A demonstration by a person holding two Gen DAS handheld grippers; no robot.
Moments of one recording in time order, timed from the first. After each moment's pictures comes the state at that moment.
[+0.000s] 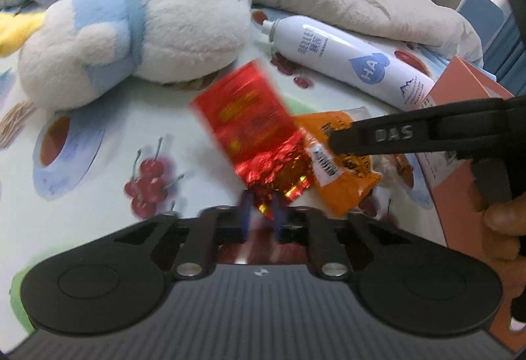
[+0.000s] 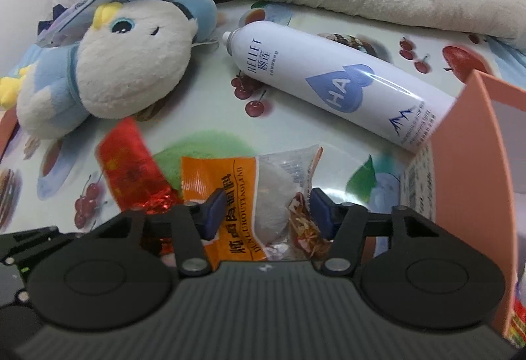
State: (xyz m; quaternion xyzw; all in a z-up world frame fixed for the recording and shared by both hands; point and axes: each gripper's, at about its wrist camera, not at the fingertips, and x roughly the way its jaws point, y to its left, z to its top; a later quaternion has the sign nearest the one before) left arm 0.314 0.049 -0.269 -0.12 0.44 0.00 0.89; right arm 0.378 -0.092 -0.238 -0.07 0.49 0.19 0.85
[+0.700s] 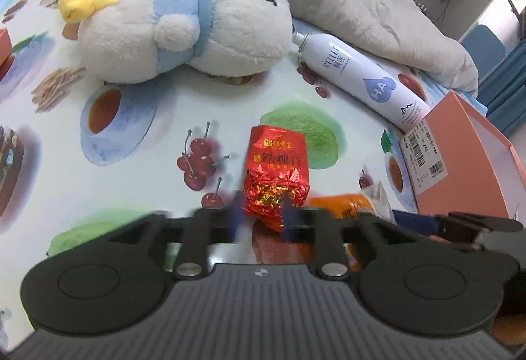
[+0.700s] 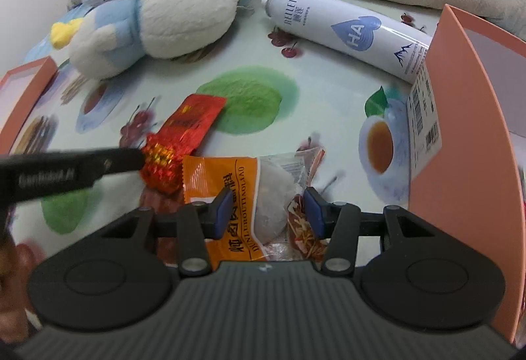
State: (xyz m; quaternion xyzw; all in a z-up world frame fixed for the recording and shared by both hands) left arm 0.282 0.095 -0.246 -0.19 0.44 0.00 0.88; right arm 0.291 -0.099 -0.238 -0.08 0.49 0.20 0.84
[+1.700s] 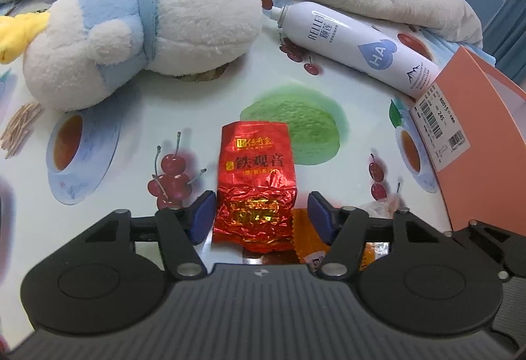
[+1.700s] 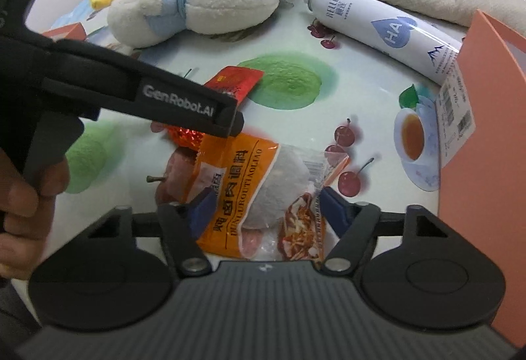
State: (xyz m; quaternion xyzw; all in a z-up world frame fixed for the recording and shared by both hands) left arm 0.322 0.068 -0.261 -0.11 0.48 -0.02 0.87; right arm 0.259 -0.088 -0.254 -0.11 0.46 0.24 0.85
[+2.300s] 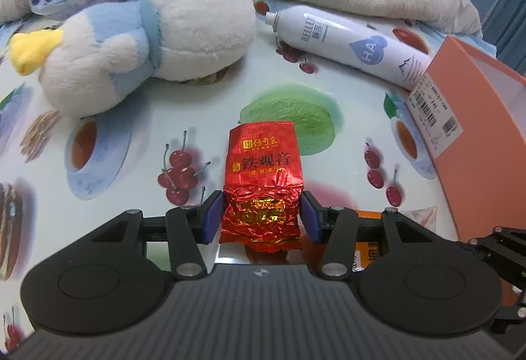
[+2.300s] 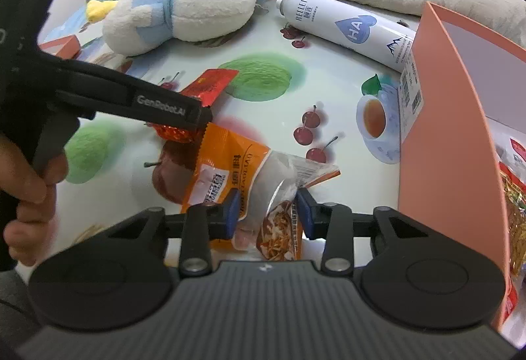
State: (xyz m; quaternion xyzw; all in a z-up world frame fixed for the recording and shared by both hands) left arm 0.300 0.062 -0.246 -0.08 0.47 -0.01 0.88; right arm 0.238 -0.112 -0.231 -0.09 0.46 0.21 0.86
